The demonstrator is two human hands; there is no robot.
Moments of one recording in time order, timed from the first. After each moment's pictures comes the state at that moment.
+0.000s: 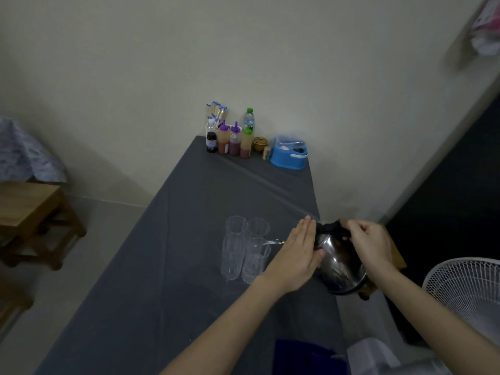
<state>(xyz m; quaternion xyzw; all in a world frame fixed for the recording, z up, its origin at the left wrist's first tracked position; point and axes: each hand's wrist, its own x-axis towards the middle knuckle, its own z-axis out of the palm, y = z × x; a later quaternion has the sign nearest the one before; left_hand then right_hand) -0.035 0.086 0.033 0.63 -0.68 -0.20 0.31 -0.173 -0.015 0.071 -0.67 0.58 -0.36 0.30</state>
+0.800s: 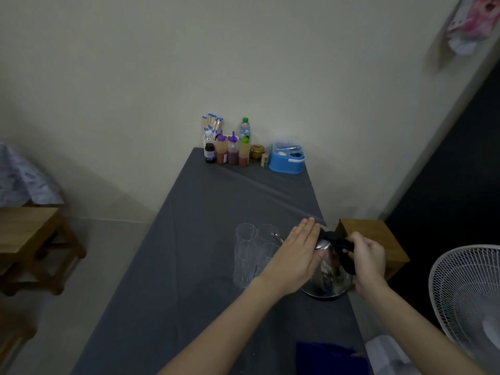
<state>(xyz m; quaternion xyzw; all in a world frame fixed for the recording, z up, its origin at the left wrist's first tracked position) 0.000 0.108 0.038 0.60 -0.74 -0.10 0.29 -0.145 0.039 0.047 -0.47 0.58 -0.48 0.45</state>
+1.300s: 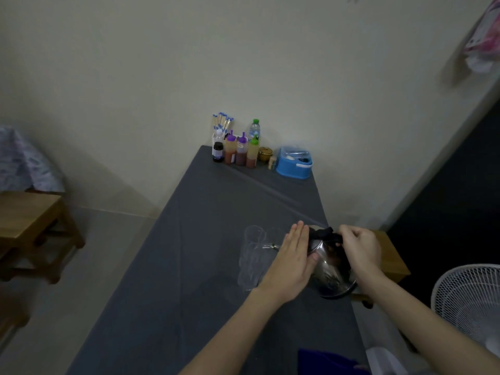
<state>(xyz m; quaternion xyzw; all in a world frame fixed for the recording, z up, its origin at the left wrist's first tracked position) 0.021 0.122 0.026 0.63 -0.66 -0.18 0.37 -0.104 0.026 0.068 -0.63 0.59 -0.40 0.31</state>
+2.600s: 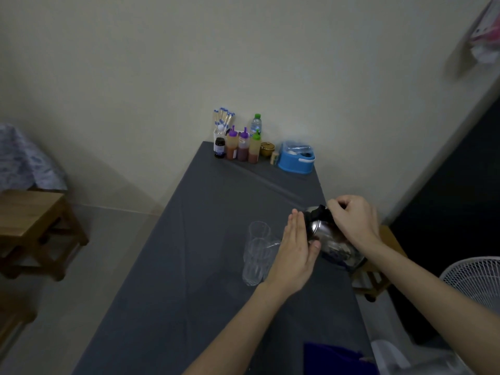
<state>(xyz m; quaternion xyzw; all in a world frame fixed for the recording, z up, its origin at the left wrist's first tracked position) 0.022 0.124 0.028 0.63 -0.60 -0.22 0.44 -0.073 0.013 0.110 -0.80 0.51 -0.31 0.08</state>
